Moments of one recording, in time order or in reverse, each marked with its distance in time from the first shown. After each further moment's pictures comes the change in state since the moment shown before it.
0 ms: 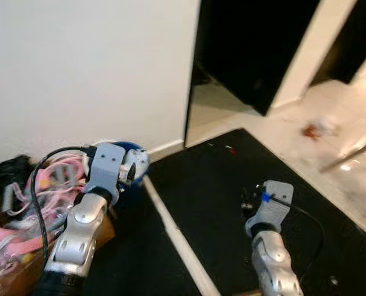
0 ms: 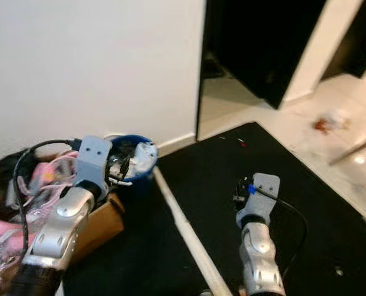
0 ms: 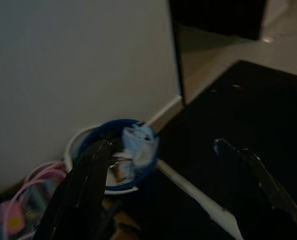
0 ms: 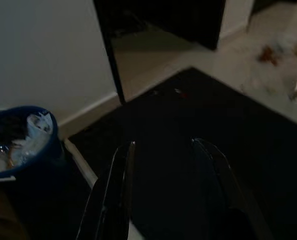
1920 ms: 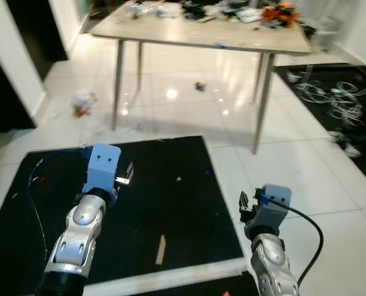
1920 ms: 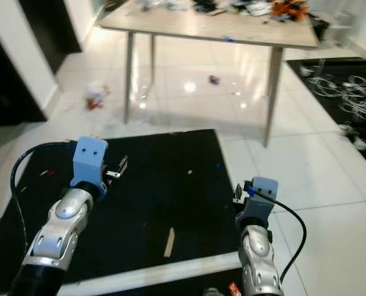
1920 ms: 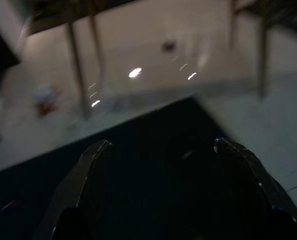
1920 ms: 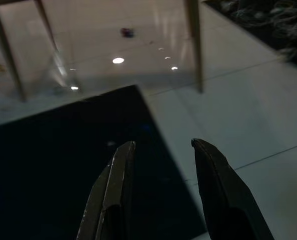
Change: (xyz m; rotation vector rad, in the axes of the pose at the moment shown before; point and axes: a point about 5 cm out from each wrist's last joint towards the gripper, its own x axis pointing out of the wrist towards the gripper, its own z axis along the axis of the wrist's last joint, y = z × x) left arm 0.002 -0.004 0.006 -0.064 -0.028 -0.016; right arm 0.000 -0.010 -0.001 -0.010 0.015 -0.036
